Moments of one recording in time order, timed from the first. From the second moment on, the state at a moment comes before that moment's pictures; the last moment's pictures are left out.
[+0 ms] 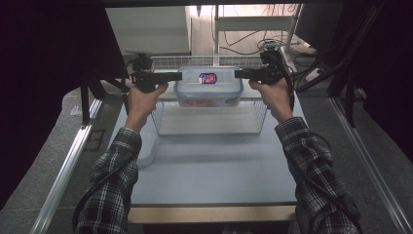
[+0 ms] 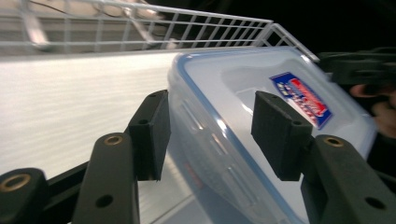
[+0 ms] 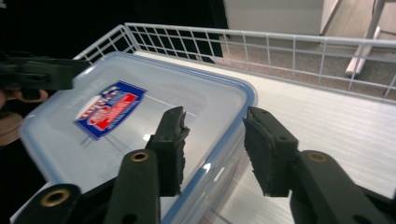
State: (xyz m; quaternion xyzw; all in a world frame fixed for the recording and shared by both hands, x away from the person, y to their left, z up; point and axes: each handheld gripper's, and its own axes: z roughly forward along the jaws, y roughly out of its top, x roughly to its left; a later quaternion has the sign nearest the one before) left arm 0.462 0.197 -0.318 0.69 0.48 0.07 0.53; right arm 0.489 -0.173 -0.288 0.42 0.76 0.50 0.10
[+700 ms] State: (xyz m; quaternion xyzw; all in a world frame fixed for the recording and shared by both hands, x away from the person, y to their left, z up) left arm 0.354 0.175 -0.340 0.78 0.32 0.12 0.53; right arm 0.396 -0.191 -0.310 0.30 0.81 0.49 0.12
